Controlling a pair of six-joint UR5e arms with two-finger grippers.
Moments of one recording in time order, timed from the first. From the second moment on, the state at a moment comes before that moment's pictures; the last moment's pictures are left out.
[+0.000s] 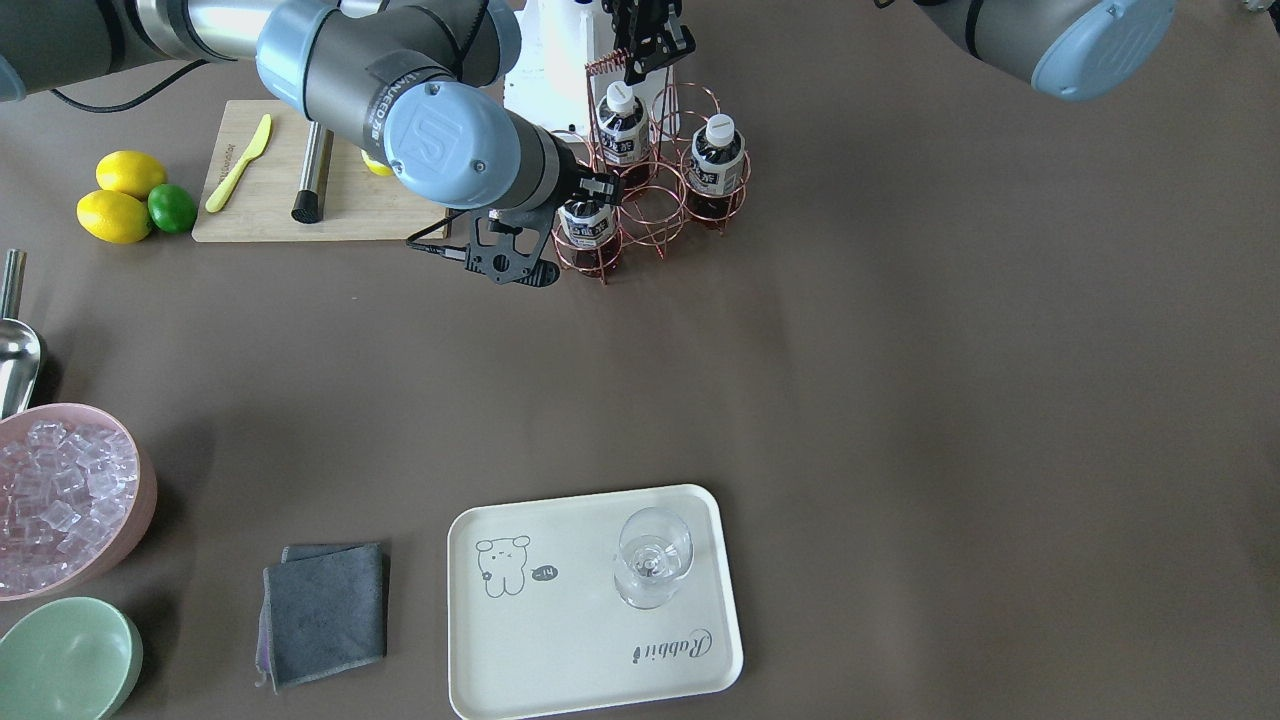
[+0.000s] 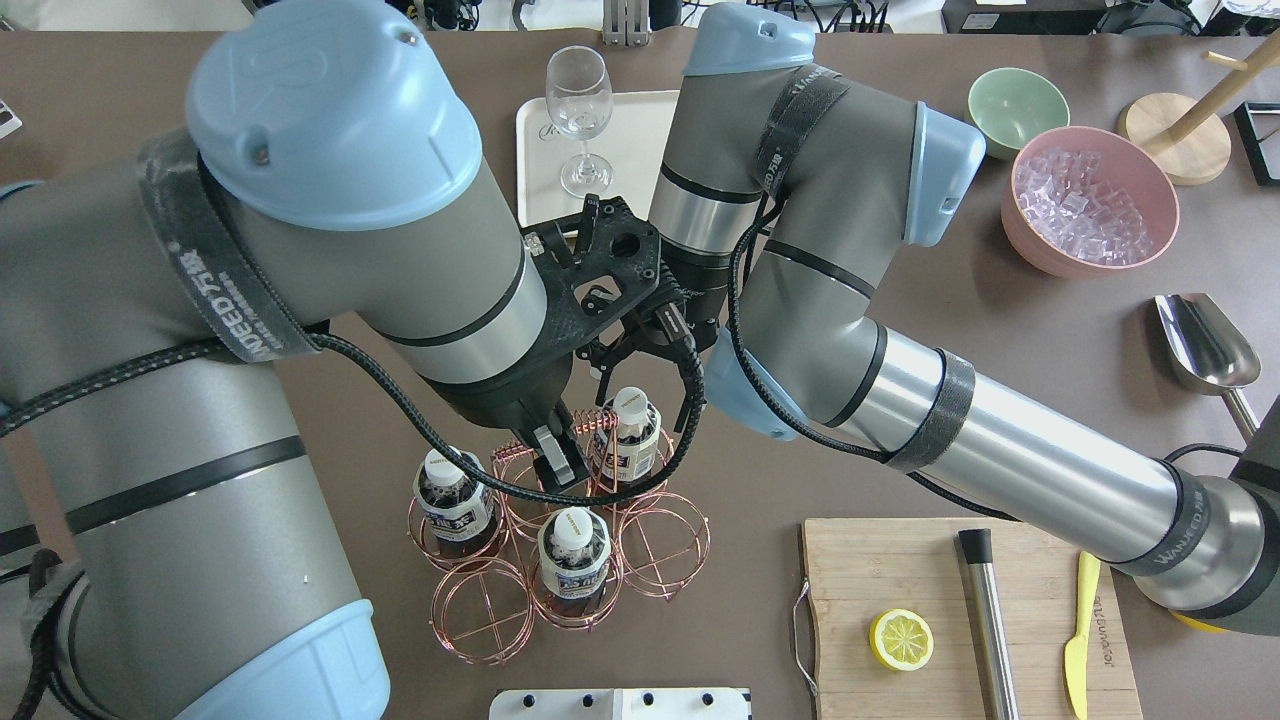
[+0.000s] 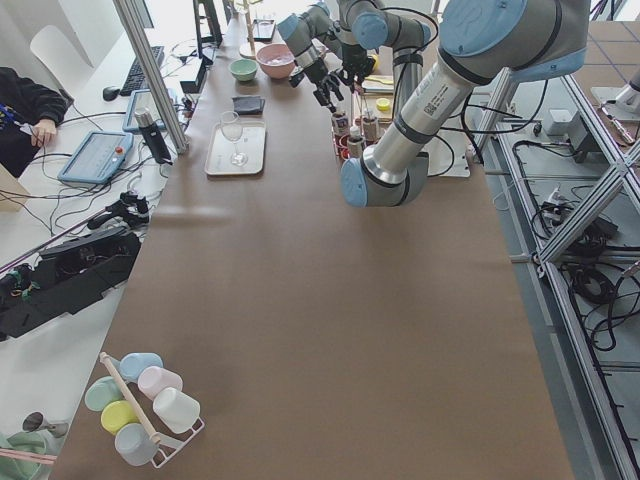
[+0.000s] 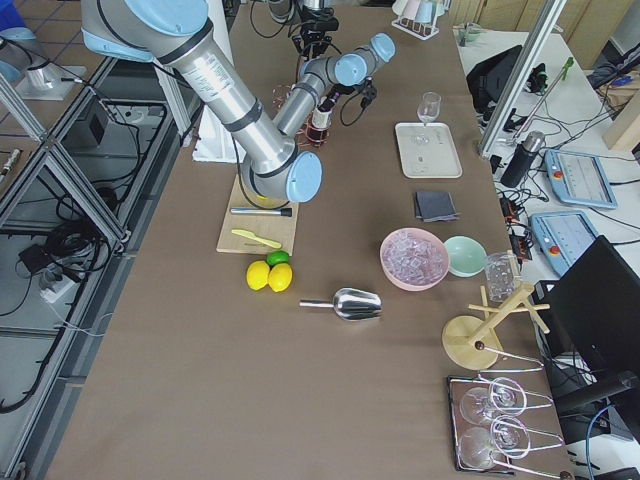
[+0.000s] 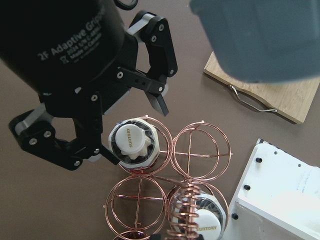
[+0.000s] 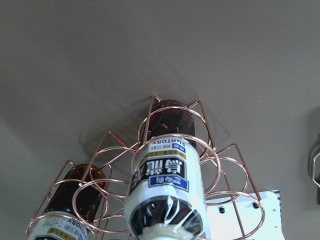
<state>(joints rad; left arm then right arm) -0.53 -2.48 -2.11 -0.96 -2.06 -0.13 0.68 -0.72 1.60 -1.94 2.65 1.26</state>
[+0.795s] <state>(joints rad) -0.53 -2.48 -2.11 -0.96 -2.06 -0.13 0.70 -0.71 1.61 -1.94 2.66 1.26</state>
